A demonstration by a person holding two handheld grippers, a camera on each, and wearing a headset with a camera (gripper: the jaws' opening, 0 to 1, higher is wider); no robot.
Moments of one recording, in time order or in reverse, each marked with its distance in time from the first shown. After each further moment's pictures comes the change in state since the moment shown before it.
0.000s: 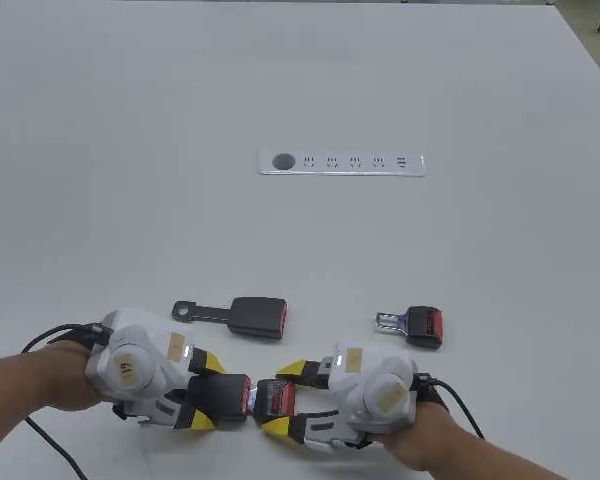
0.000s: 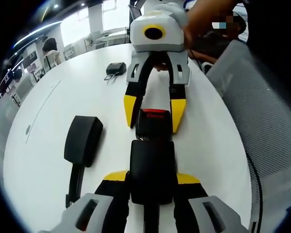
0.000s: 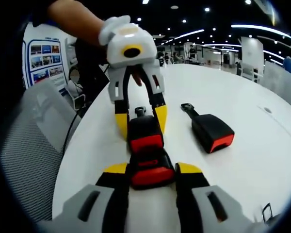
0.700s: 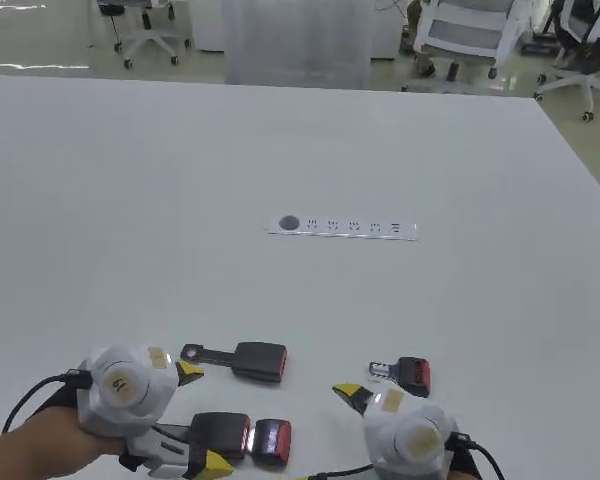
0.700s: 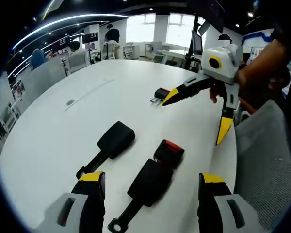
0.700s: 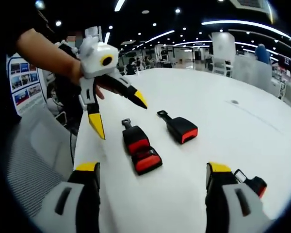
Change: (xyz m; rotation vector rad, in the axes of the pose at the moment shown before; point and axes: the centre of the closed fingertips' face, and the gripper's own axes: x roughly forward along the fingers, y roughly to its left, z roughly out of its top) left arm -0.054 -0.001 0.033 -0.433 -0.188 0.300; right arm -0.084 -0.004 0.011 0.187 -0.076 -0.227
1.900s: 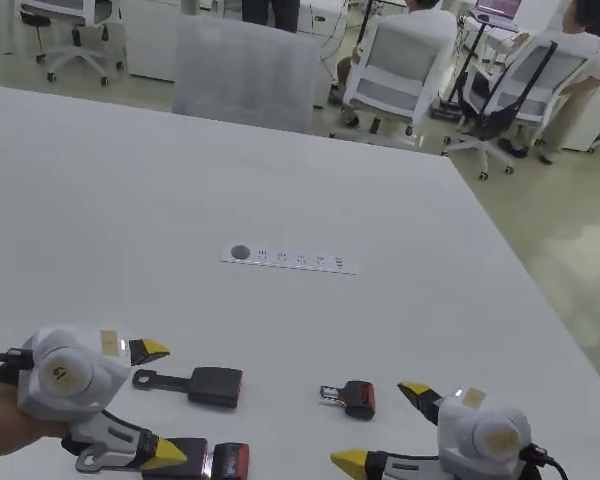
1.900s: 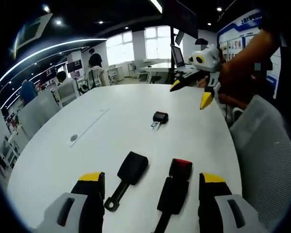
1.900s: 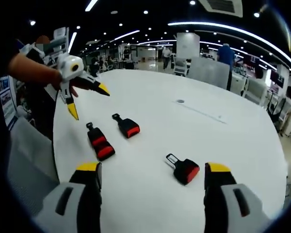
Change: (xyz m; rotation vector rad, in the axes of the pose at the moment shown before) left arm -0.019 0.037 0.047 0.211 -0.158 -0.043; right arm -0.097 -0.077 0.003 0.043 0.058 -0.323
